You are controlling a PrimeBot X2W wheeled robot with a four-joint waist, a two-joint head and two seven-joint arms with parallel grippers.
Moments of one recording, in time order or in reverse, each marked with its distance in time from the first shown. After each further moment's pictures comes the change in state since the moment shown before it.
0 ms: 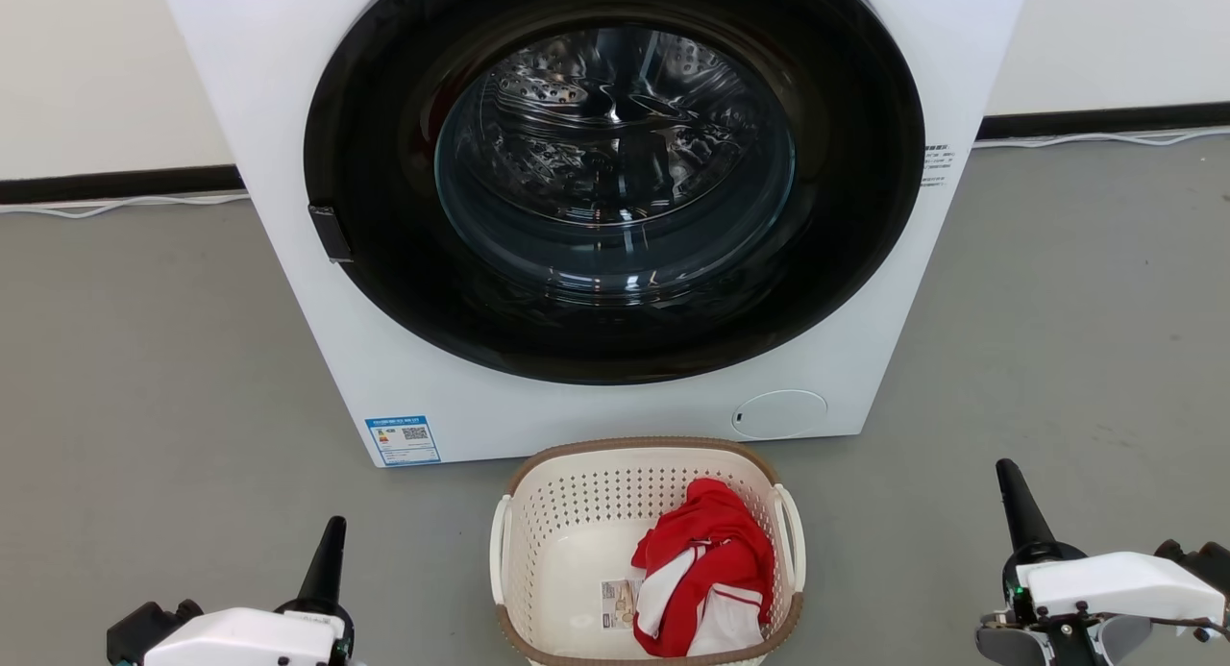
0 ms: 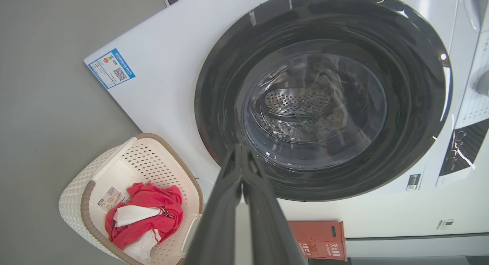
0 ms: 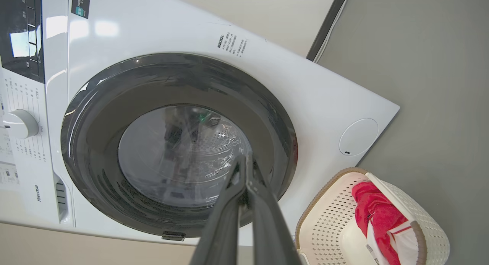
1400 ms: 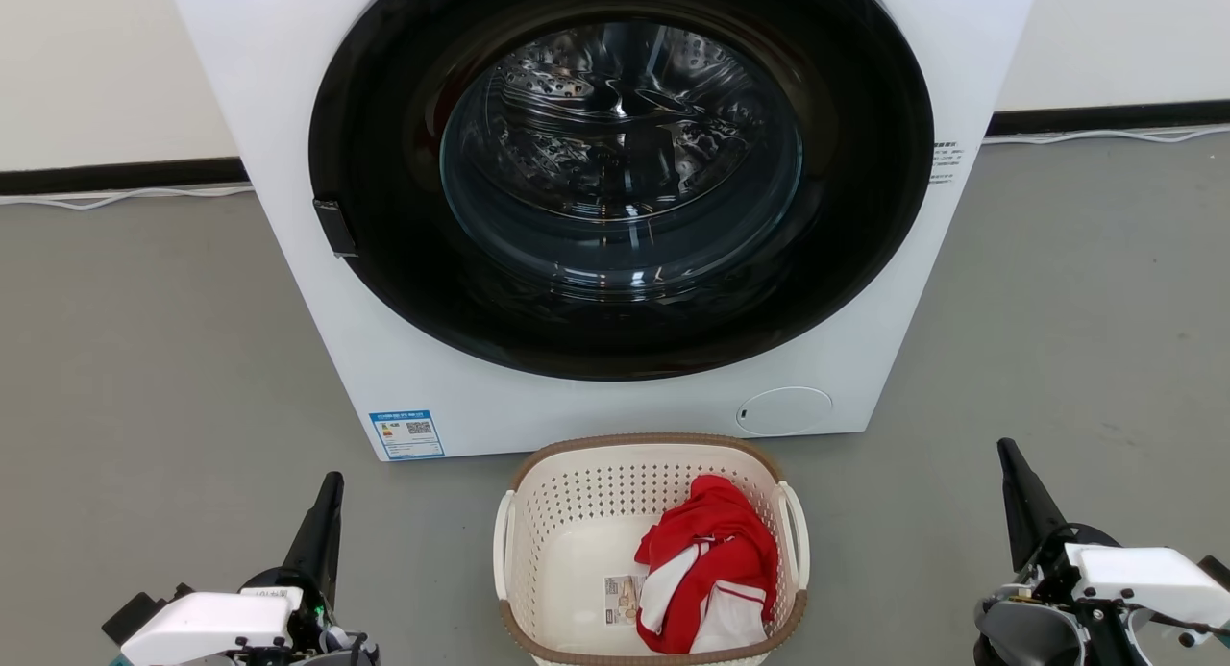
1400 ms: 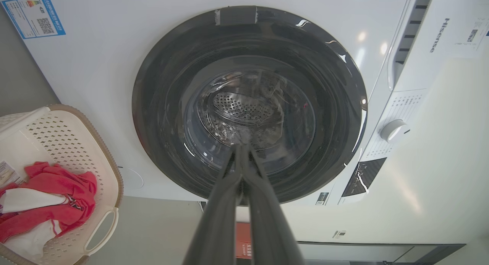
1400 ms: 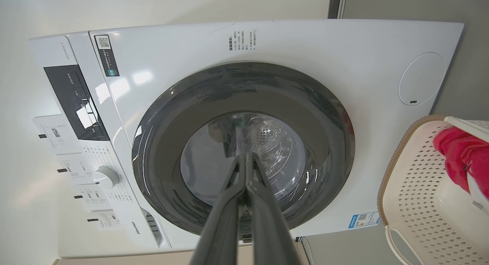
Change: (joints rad) left arm -0.026 -0.008 0.023 -0.051 -0.341 -0.053 0.093; right arm 0.000 0.021 -0.036 -0.065 0.398 0.000 0.095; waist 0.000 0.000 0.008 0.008
